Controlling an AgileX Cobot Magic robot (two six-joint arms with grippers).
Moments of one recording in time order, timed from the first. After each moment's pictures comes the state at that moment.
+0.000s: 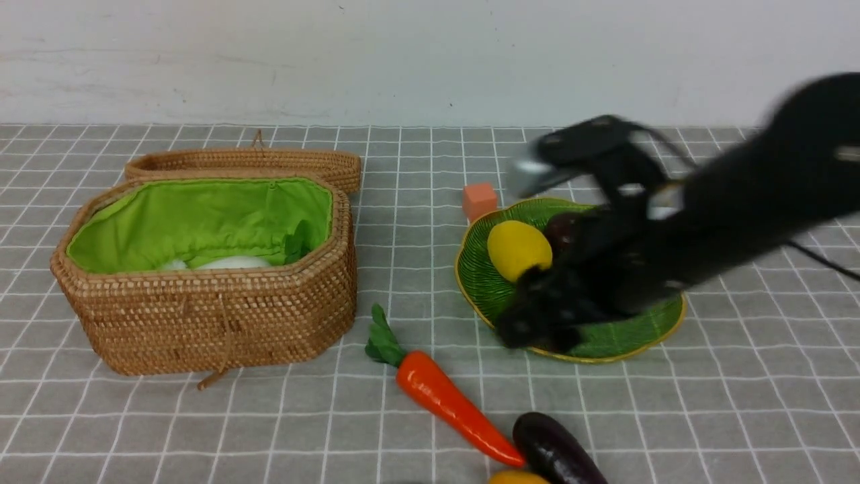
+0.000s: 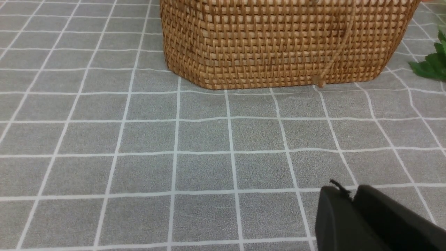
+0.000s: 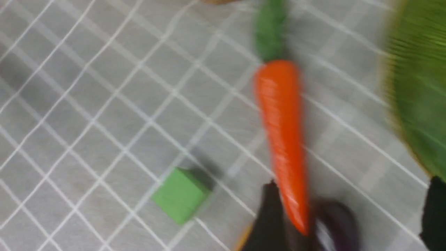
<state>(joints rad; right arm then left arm) 0.59 1.57 -1.28 0.35 0.80 -0.31 -0.09 -0.01 0.03 0.02 0.39 -0.10</state>
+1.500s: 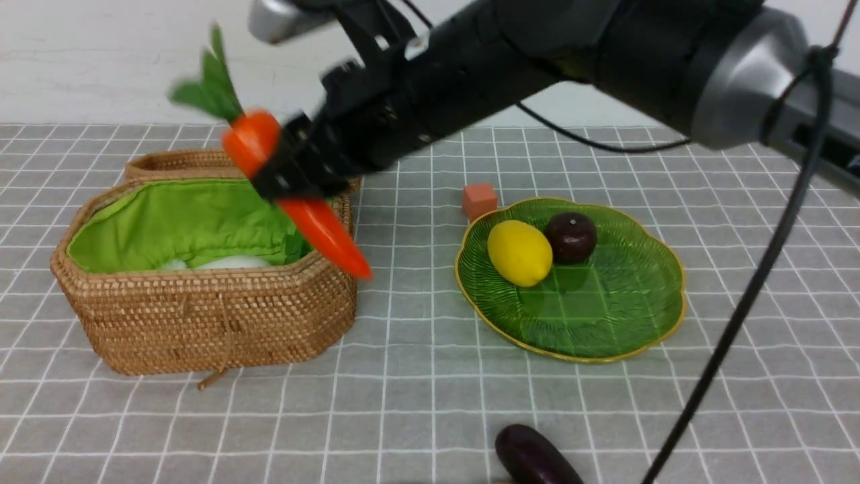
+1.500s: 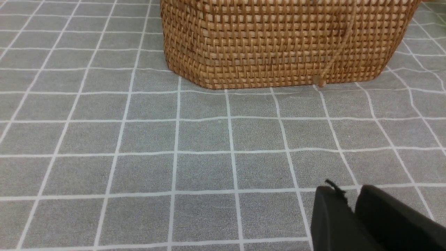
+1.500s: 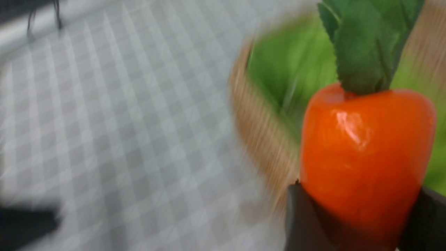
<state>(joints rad) 0.68 1.97 -1.95 0.71 0.70 -0.72 -0.09 -0.01 0.03 0.02 0.39 -0.10</state>
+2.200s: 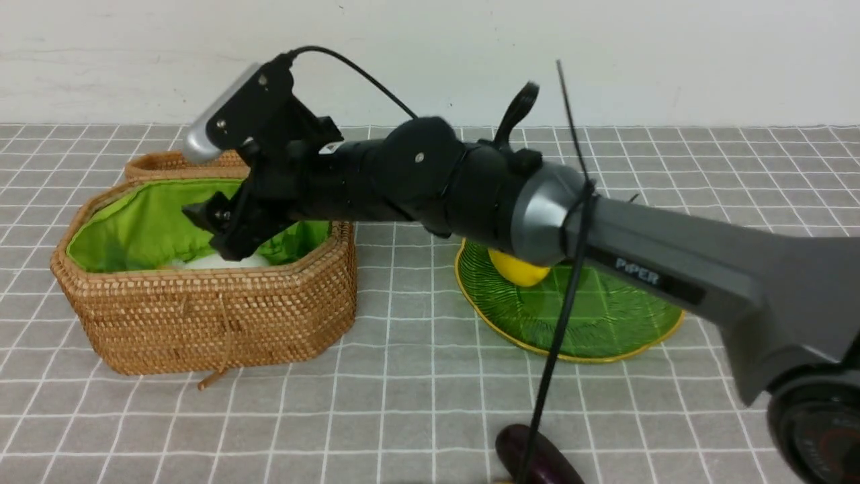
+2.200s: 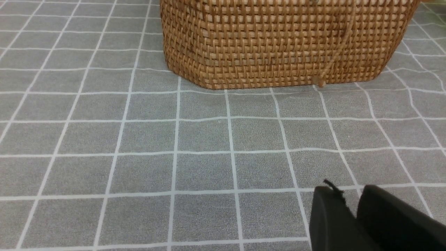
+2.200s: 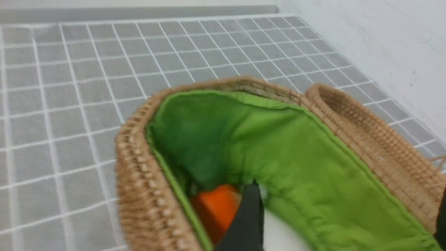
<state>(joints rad) 0.75 2.20 -1.95 0.99 0.29 -1.24 -0.09 -0.01 0.03 0.02 0.39 -0.10</state>
